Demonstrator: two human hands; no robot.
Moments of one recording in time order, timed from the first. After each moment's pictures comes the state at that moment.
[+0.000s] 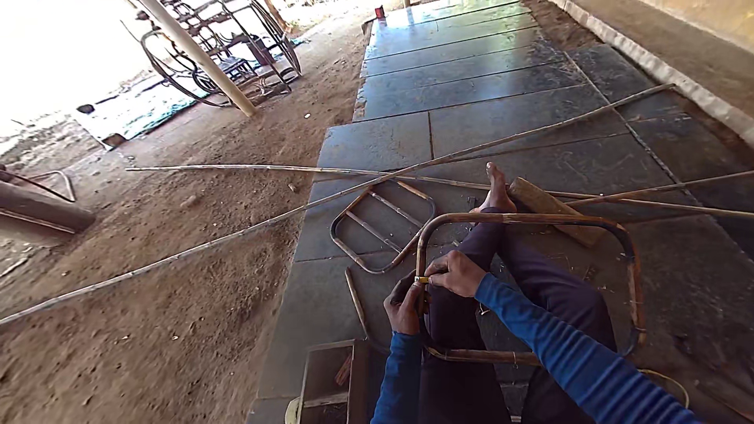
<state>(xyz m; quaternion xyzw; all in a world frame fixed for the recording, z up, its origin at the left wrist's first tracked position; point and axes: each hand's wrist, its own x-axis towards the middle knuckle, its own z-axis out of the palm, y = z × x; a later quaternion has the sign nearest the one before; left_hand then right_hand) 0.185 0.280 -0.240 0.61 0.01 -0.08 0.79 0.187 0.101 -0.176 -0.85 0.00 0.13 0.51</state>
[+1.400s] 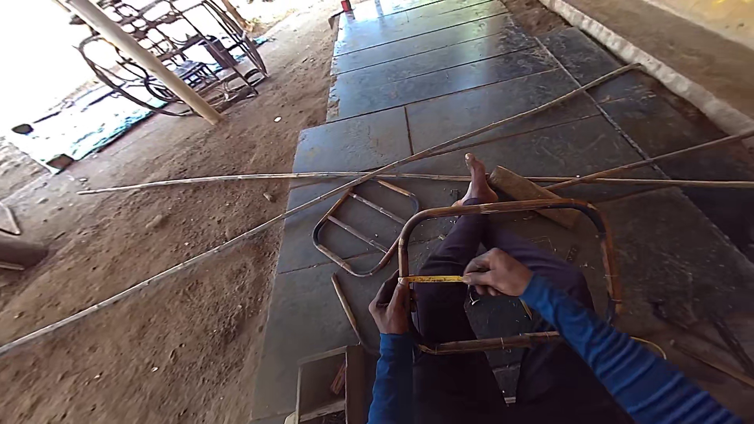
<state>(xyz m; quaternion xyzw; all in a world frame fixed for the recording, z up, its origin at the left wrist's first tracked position) 0.184 0.279 -0.241 0.64 0.00 -0.07 0.77 0.102 0.025 -0.170 -0.80 0.09 0.16 0.56</state>
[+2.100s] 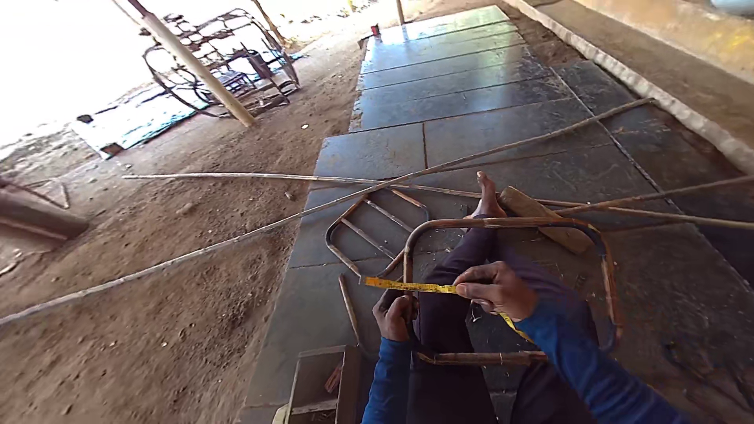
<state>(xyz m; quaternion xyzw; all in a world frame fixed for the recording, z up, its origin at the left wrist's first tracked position) 0.182 0.285 -0.246 0.58 0.00 -0.07 0.81 0.096 0.053 -0.135 -0.65 0.02 0.05 0.76</state>
